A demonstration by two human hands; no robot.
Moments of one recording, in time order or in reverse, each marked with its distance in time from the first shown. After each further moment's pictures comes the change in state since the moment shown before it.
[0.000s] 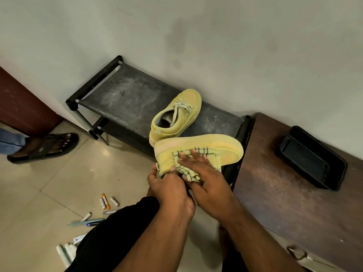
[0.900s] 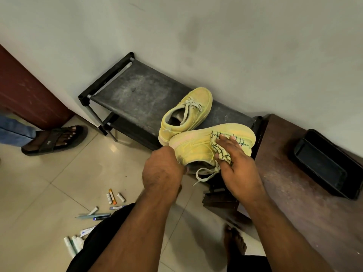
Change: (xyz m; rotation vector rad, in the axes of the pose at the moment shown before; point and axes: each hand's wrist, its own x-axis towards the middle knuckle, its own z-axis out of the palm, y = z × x) left_hand 0.020 0.063 0.010 1.871 -0.147 0.519; right_hand 0.022 0.024 -0.032 -0.191 0.207 0.212
